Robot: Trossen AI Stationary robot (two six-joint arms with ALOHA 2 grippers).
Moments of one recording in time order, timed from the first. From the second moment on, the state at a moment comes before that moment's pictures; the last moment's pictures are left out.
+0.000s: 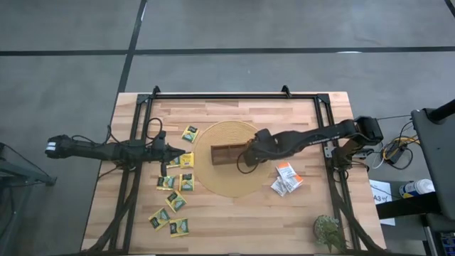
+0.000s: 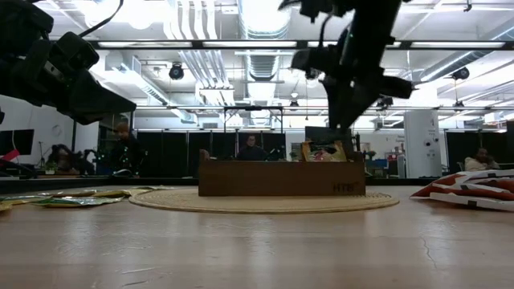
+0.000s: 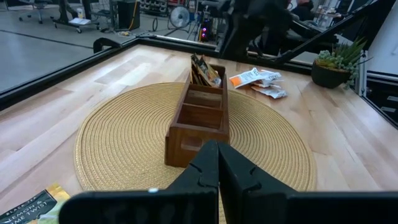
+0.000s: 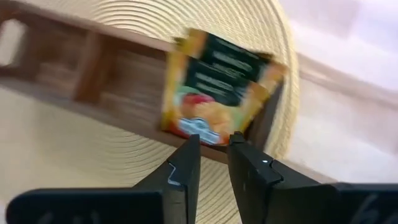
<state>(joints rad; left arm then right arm) -0.08 0.30 0.01 0.05 -0.23 -0.18 0.08 1.65 1.21 -0.86 0.36 1.22</state>
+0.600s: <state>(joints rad) -0.08 0.30 0.01 0.05 -0.23 -0.18 0.08 1.70 1.26 -0.47 0.26 0.38</state>
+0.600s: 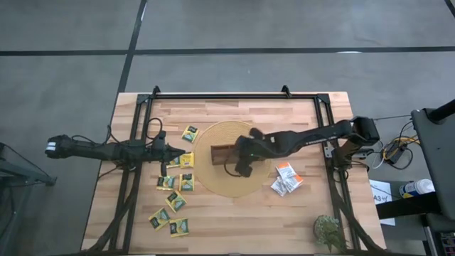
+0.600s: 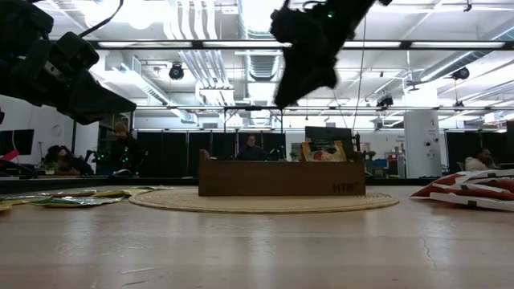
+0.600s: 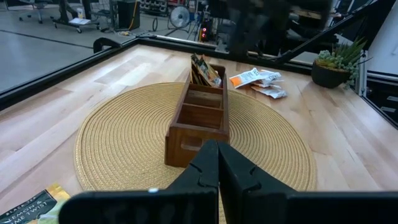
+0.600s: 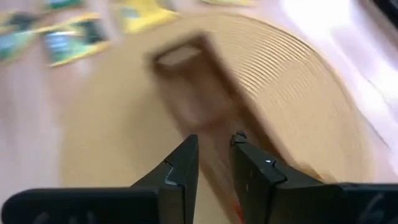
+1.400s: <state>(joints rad) -0.08 0.31 0.01 0.05 -0.23 -0.18 0.04 2.18 1.55 -0.48 -0.18 -0.03</state>
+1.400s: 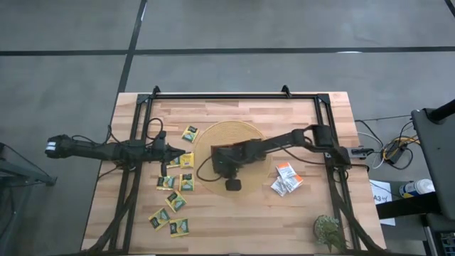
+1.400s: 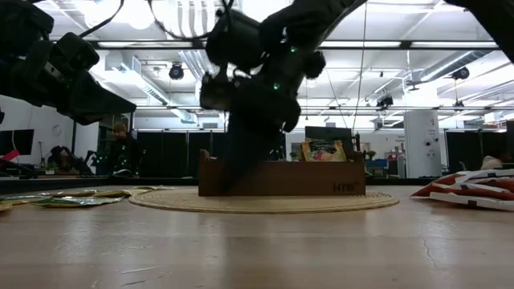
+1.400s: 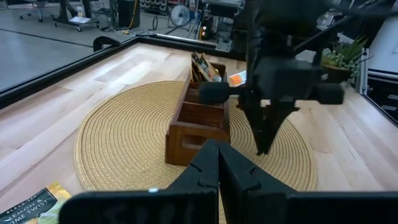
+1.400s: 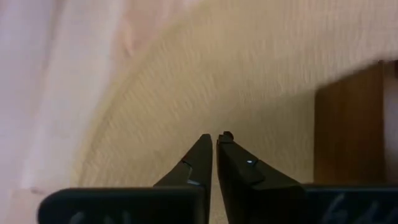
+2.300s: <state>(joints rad) -0.08 0.31 0.01 0.05 -0.23 -0.18 0.02 2.21 1.59 -0.63 -0.16 0.01</state>
